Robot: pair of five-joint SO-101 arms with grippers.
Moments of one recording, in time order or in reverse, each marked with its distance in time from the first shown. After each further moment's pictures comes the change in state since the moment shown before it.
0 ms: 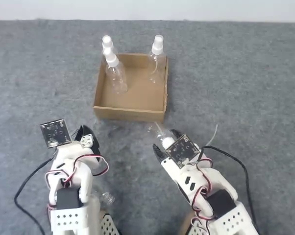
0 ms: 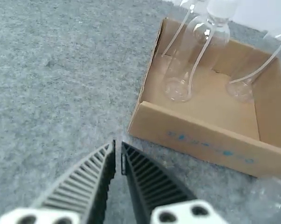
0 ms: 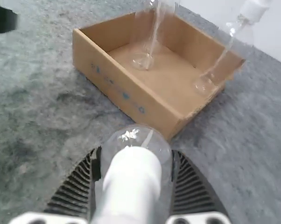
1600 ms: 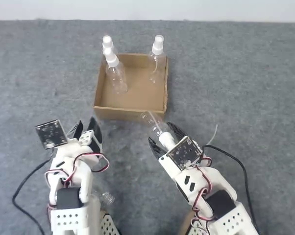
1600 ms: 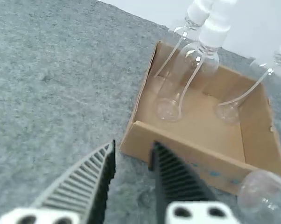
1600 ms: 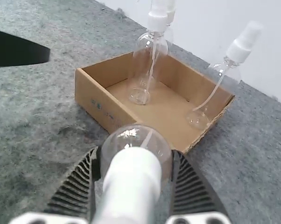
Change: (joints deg) left arm 0.4 0.0 0.0 -4.8 3.4; right arm -1.2 -0.1 0.4 -8.2 -0.1
